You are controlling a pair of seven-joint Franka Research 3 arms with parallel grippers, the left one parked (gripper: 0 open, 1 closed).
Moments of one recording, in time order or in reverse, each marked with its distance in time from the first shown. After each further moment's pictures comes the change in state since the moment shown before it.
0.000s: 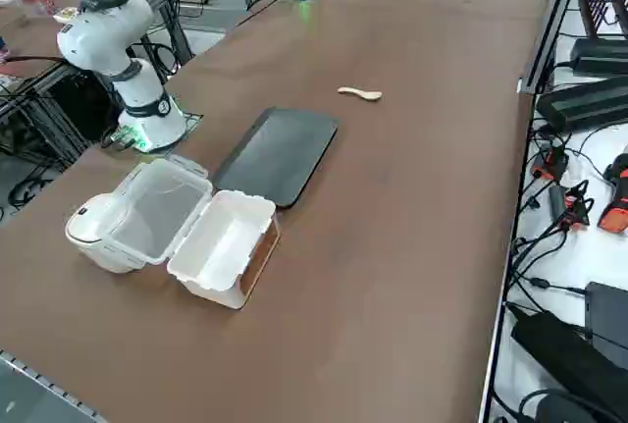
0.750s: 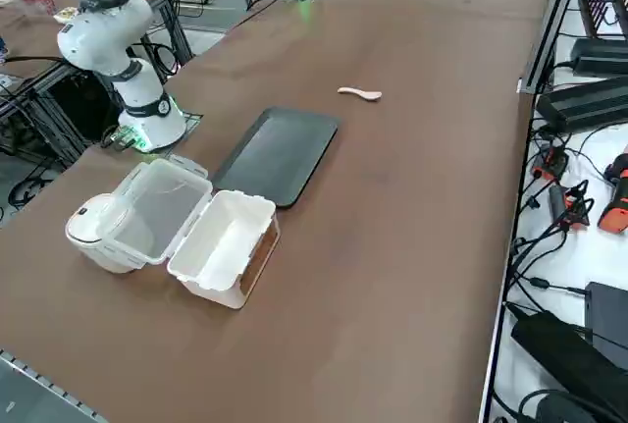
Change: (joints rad) arm 0.019 0.006 0.001 -0.016 -0.004 0.003 -0.002
